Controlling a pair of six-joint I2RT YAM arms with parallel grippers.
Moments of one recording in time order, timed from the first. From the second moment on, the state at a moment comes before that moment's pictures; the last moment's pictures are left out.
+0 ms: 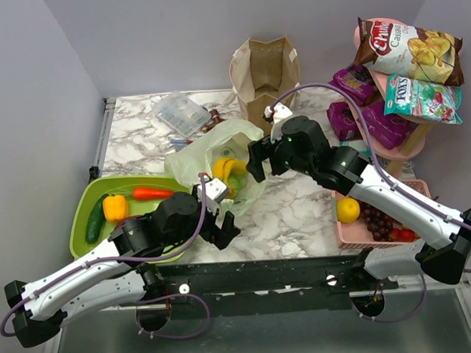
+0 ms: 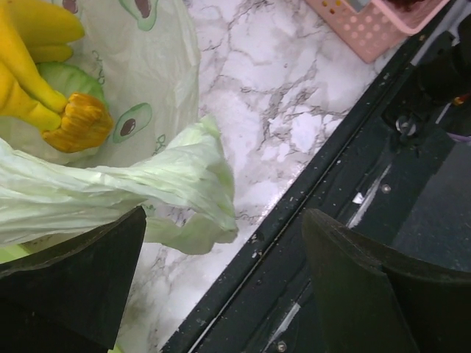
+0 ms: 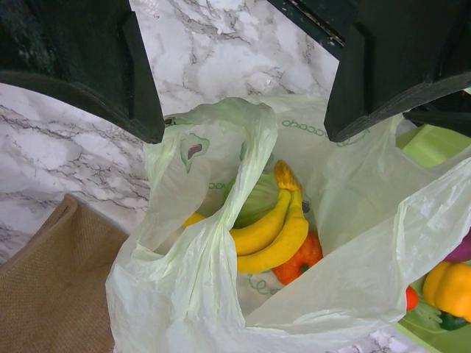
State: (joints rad) left arm -1.06 0.71 0.79 -0.55 -0.02 -0.28; right arm 0.86 1.29 1.34 -0.57 0.15 0.23
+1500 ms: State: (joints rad) left arm -0.94 0.87 1.35 -0.51 -0.14 -0.27; right arm 0.86 1.30 1.82 -0.73 0.37 0.27
